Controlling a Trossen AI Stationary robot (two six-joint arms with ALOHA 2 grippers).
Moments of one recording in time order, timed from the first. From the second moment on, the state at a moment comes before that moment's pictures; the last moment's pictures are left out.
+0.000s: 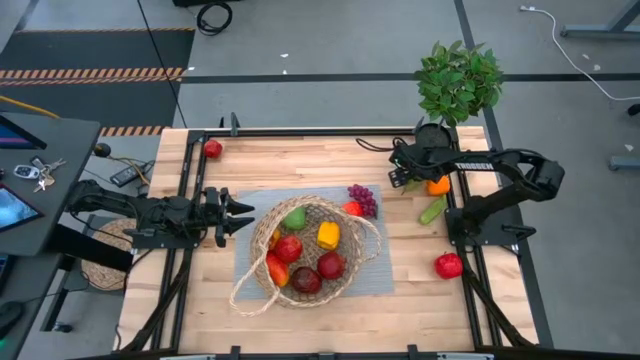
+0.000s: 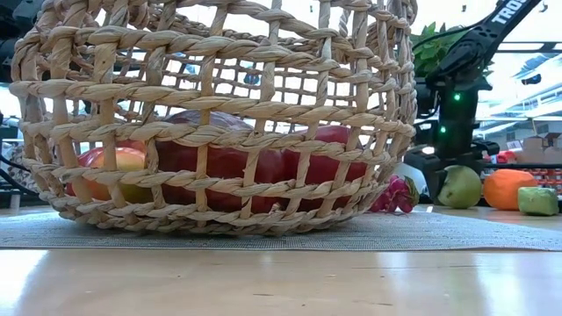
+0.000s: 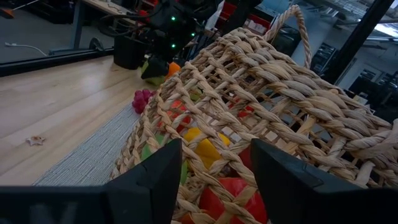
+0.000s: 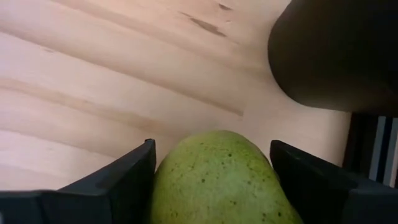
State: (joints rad) left arm -0.22 0.24 0.03 0.16 -0.35 -0.43; right arm -0.61 1.36 0.61 -0.58 0.40 0.62
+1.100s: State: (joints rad) left arm -0.22 0.24 0.03 0.16 -0.35 -0.43; right arm -0.20 1.13 0.94 -0.08 0.47 0.30
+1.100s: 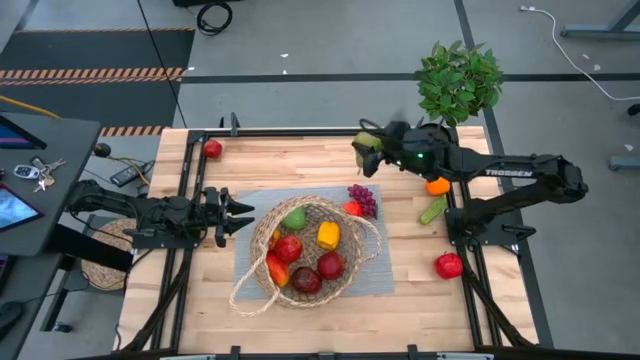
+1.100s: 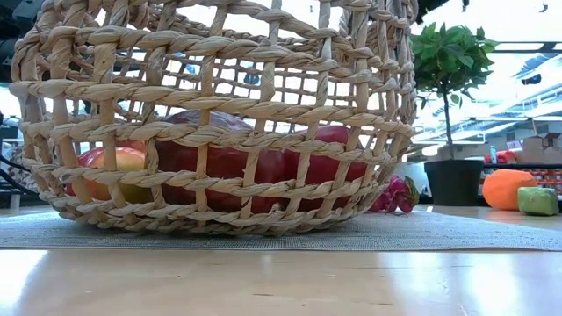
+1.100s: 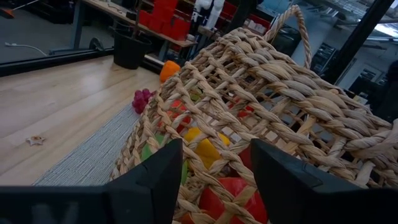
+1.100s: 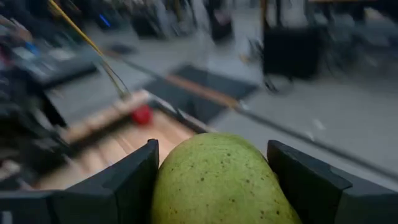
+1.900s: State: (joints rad) left arm -0.22 0.24 0.03 0.16 -0.35 -0.43; right arm 0.04 1.19 0.94 0.38 0.40 0.12
